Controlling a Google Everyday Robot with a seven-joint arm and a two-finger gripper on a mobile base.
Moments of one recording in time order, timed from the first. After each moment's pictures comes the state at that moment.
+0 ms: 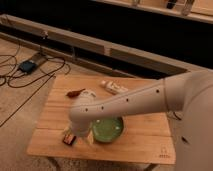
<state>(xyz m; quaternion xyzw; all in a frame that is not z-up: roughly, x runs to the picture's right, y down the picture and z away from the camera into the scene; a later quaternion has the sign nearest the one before) -0.149 0.249 0.695 -0.24 -0.30 -0.50 0.77</state>
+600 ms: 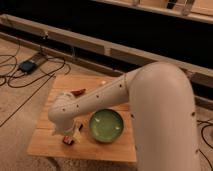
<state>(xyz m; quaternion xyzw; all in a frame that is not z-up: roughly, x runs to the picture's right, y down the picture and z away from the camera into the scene) -0.203 0.255 0.746 -0.26 -0.28 -0.55 0.75</state>
